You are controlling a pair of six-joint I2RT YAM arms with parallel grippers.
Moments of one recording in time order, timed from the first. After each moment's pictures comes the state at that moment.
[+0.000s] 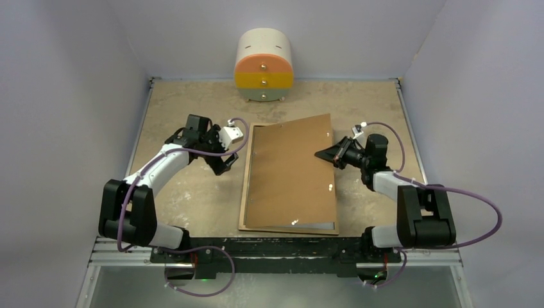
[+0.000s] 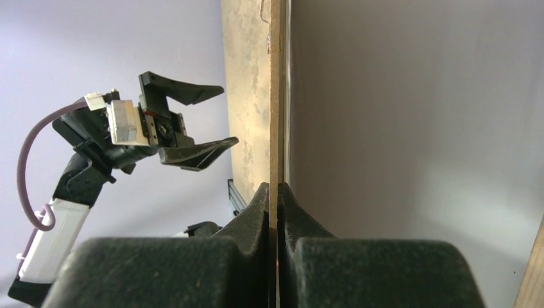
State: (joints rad) left arm -0.23 1.42 0.92 -0.48 0.38 0.67; right arm 0.02 1.38 0.48 0.47 -0.84 1.05
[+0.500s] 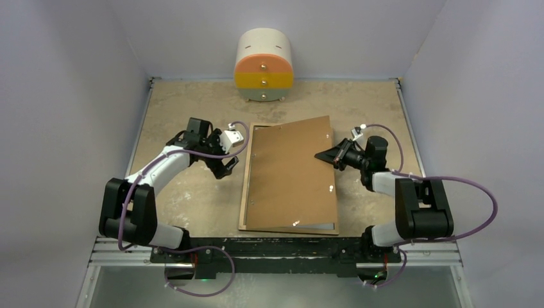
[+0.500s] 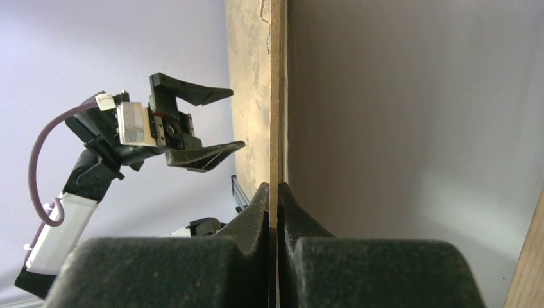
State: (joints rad) left arm -0.23 1.43 0.89 -0.47 0.41 0.67; right arm 0.01 1.44 0.45 0.57 -0.88 1.07
